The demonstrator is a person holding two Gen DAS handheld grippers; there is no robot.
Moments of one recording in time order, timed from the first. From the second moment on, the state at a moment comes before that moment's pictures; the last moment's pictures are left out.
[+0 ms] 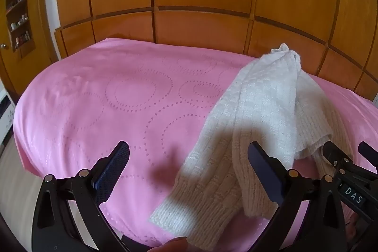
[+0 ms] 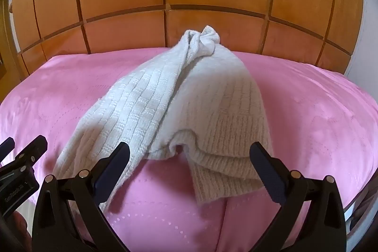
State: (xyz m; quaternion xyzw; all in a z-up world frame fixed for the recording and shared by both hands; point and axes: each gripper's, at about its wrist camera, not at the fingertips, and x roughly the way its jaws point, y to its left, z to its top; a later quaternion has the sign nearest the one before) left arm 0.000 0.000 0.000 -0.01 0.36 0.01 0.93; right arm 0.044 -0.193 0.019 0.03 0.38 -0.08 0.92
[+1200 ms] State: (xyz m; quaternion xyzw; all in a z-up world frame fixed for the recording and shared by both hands) left arm 0.003 0.009 -0.007 -0.01 0.36 0.01 0.93; right arm 0.041 -0.200 0.022 0.07 0.37 -0.03 0.92
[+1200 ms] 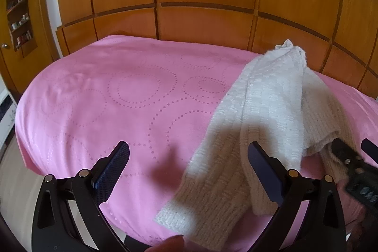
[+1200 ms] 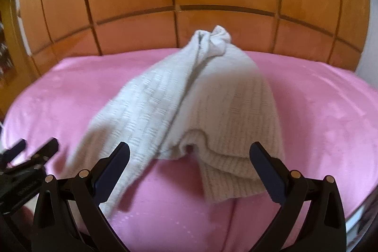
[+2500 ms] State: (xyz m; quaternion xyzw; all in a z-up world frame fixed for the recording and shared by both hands) left arm 0.035 0.017 -0.068 0.02 0.47 -0.10 0.88; right arm 0.144 -0.386 0.084 -0.01 0.35 -0.20 0.91
